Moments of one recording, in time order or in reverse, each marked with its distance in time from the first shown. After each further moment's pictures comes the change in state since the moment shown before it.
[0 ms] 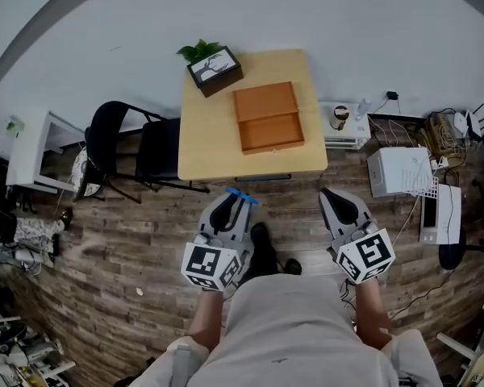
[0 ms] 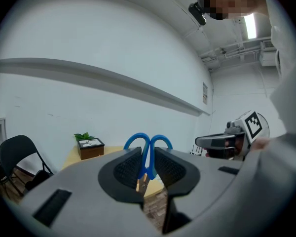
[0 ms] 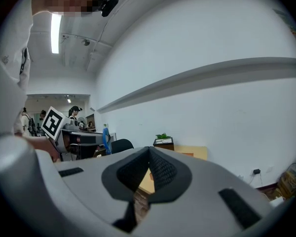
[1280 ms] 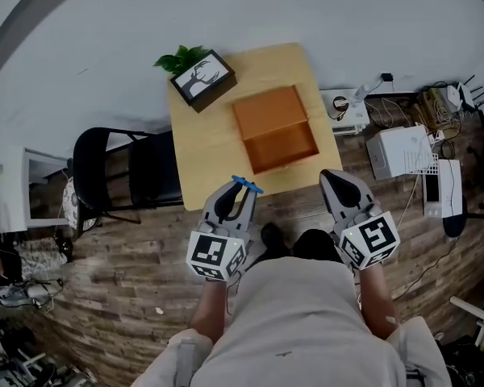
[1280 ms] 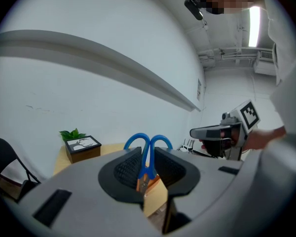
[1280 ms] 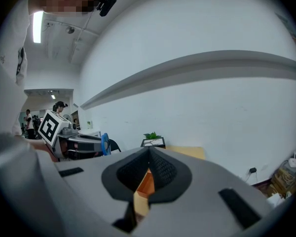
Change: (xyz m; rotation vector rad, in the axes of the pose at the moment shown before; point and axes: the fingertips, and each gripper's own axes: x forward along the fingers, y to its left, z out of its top) left arm 0.115 0.135 0.012 0.002 0.094 -0.172; right arm 0.163 -0.040 0.029 0.041 0.061 -0.145
